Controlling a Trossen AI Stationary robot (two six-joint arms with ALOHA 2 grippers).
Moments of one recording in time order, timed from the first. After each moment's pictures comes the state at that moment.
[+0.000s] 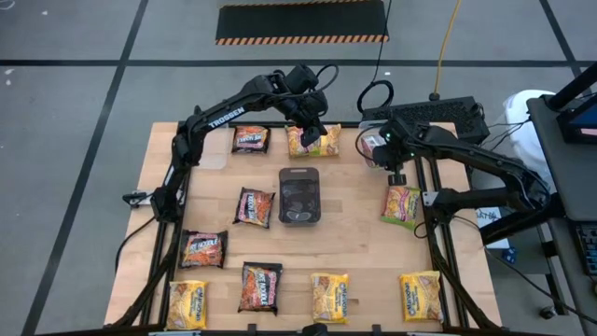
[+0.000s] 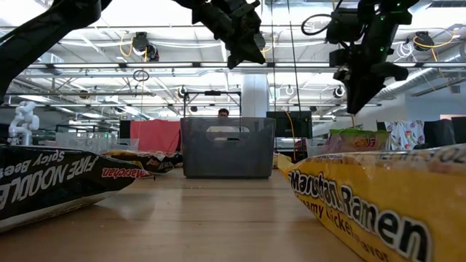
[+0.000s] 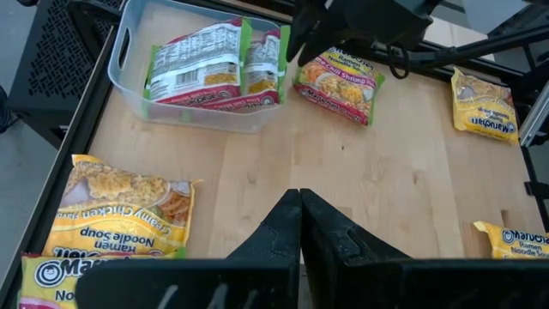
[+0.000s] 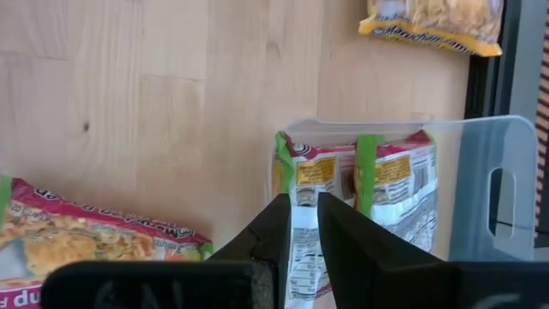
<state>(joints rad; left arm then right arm) 0.48 2.16 2.35 -1.05 0.48 0.14 -0.61 1.12 0.88 -0.93 -0.01 -0.71</state>
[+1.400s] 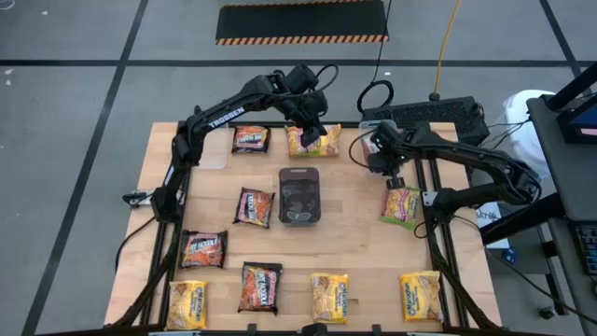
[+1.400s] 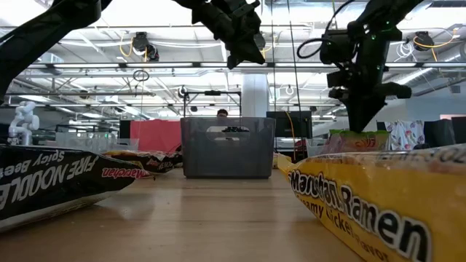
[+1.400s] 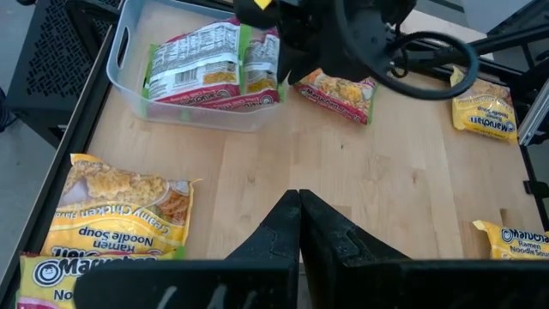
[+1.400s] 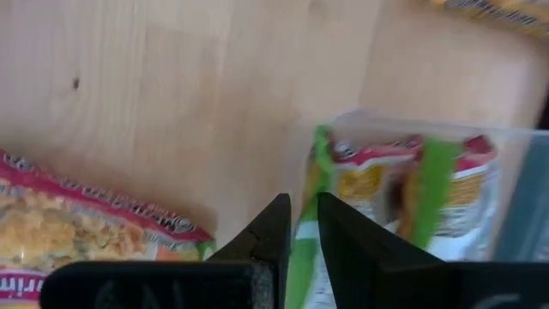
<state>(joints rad) 0.48 2.16 2.35 -1.05 0.48 0.15 -0.61 1.24 0.81 -0.87 0.00 -0.81</state>
